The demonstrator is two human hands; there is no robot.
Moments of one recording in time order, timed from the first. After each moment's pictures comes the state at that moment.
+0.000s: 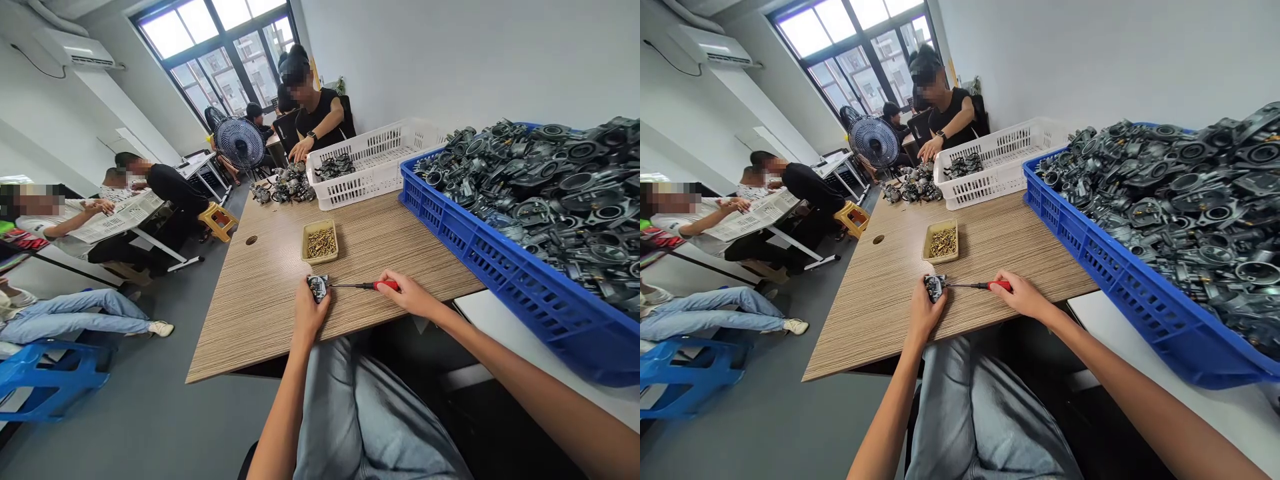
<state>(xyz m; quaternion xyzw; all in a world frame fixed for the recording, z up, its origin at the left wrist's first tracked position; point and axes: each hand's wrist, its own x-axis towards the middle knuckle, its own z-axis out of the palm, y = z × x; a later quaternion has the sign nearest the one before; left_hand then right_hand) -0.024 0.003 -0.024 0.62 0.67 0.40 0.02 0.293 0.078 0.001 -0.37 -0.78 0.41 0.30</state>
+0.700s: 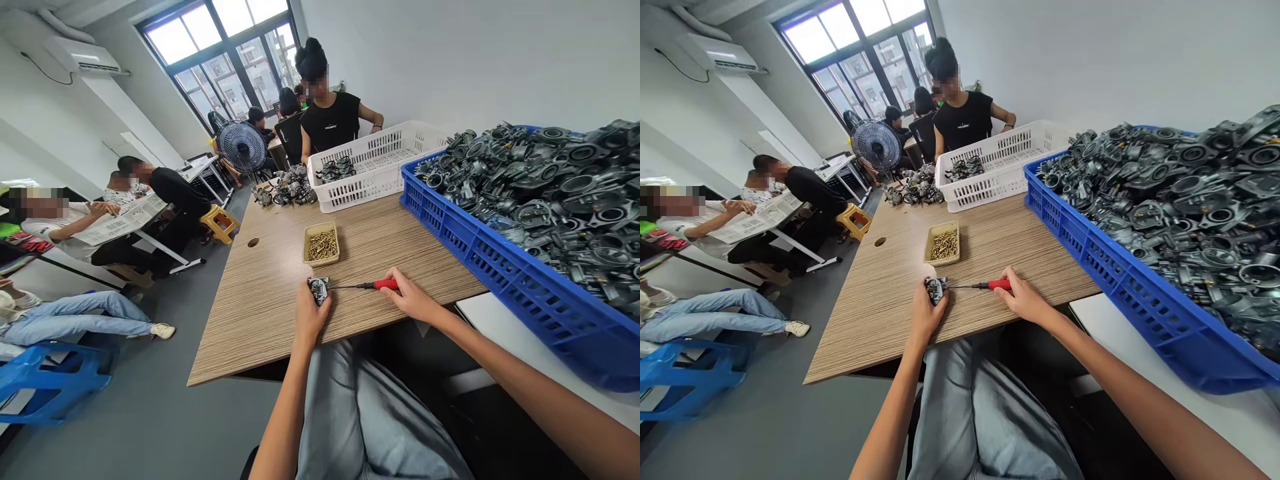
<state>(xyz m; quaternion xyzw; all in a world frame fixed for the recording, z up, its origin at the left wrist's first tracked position) -0.024 0.003 -0.023 0.62 0.67 0.41 0.02 0.291 0.076 -0.007 -0.40 -0.77 0.38 0.32</state>
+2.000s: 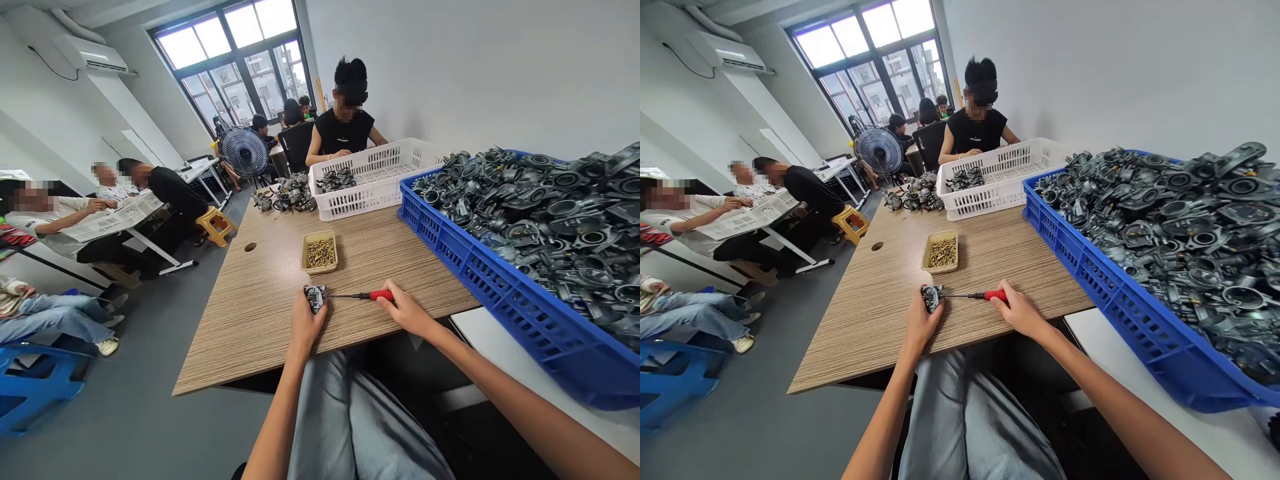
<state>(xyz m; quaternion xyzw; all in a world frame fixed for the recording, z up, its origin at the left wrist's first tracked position) -0.024 0.003 -0.023 0.61 0.67 0.42 0.03 0.286 0.073 -0.010 -0.42 -0.77 0.36 0.31</state>
